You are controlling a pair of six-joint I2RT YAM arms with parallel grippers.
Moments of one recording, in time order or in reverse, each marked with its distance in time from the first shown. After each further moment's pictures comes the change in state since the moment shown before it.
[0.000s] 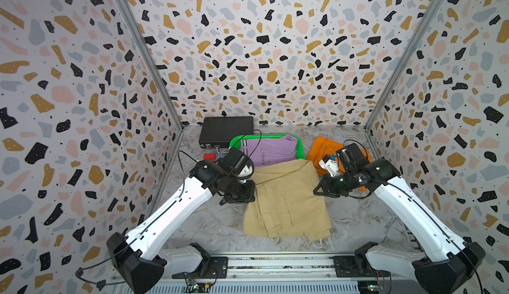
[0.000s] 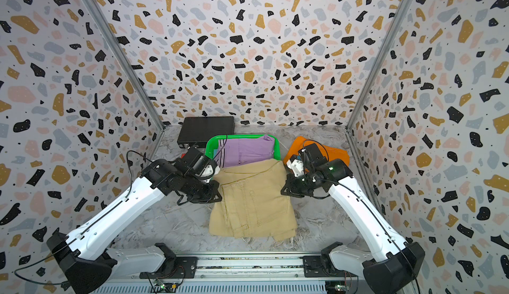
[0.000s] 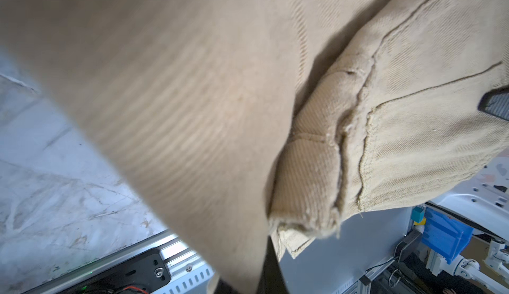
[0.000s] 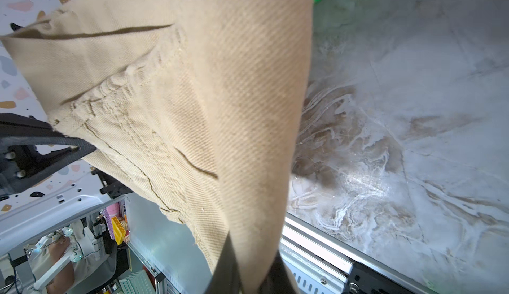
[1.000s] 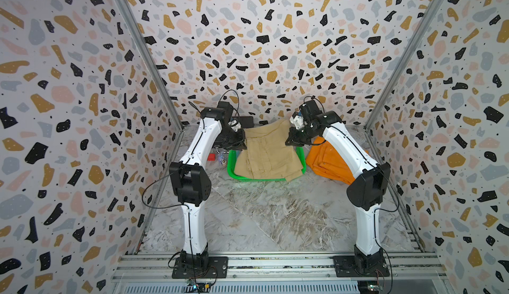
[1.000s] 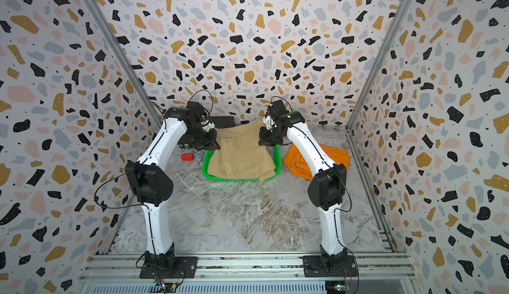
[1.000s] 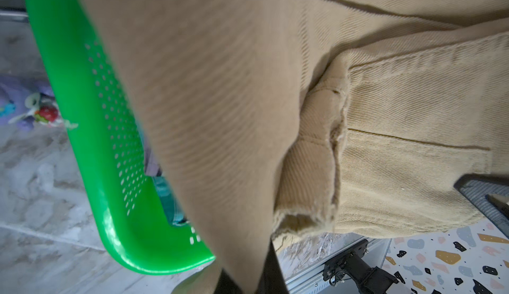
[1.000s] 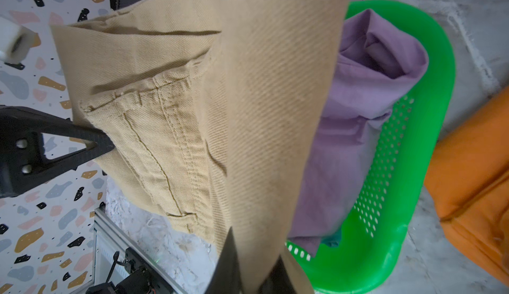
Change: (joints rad) left arm 0.434 0.901 0.887 -0.121 0.118 0.240; right arm -0.006 0.926 0.933 0.071 0.108 -0.066
